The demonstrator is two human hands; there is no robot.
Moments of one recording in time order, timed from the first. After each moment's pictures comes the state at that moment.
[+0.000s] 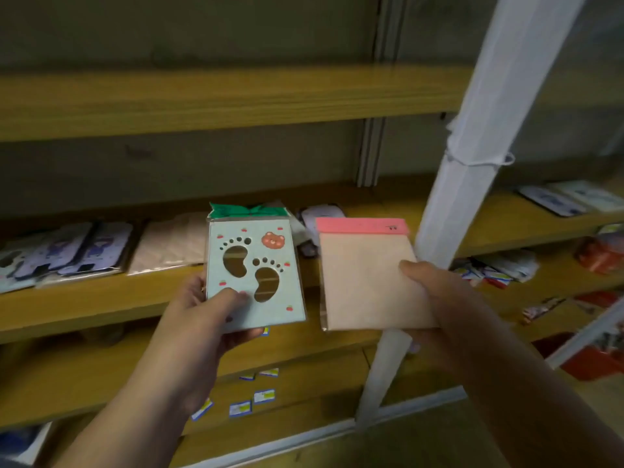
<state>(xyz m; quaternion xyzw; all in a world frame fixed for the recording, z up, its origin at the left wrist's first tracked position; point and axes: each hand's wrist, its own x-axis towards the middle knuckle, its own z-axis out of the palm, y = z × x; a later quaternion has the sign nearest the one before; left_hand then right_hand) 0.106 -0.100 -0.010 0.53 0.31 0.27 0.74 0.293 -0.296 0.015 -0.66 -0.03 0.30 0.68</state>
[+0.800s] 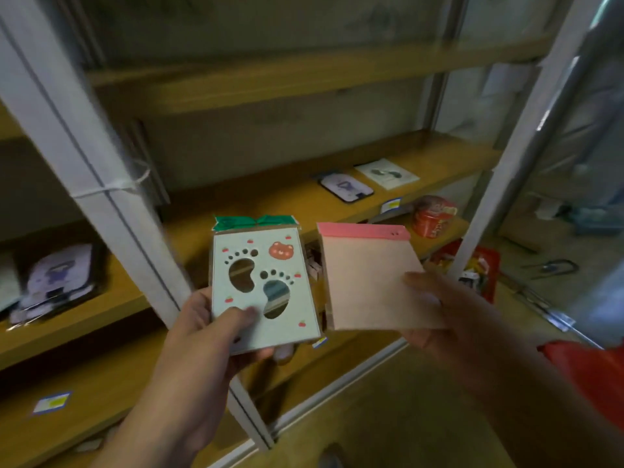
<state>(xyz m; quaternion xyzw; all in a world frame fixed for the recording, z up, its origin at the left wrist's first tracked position) 0.341 -0.400 0.001 0.57 0.24 0.14 0.77 0.457 -0.633 0.015 -0.46 0.00 0.27 0.84</state>
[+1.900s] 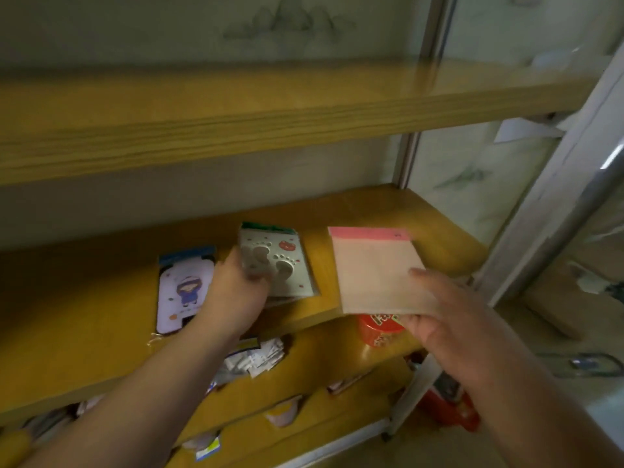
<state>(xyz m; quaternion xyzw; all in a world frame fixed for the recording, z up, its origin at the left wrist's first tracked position) 0.839 -0.532 -0.029 0.83 0.32 0.16 0.43 0.933 -0.781 -0.011 -0.48 -0.02 0.30 0.83</state>
